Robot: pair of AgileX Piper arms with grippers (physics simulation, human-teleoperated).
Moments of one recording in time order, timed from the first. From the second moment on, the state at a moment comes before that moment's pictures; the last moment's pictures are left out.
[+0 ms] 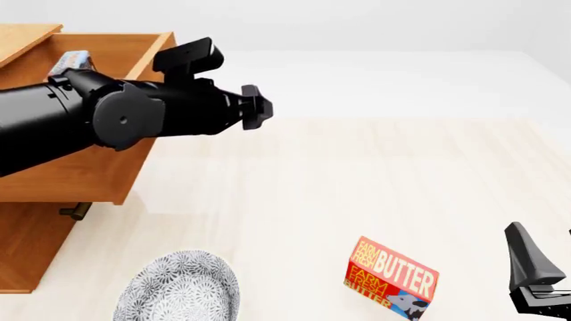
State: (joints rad) left arm -0.58 1.44 -1.13 0.29 -0.41; right arm 0.00 0.02 0.00 -0.01 0.00
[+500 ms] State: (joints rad) left arm -0.54 1.45 -1.12 0.30 -0.38; right arm 0.00 0.02 0.00 -0.01 0.00
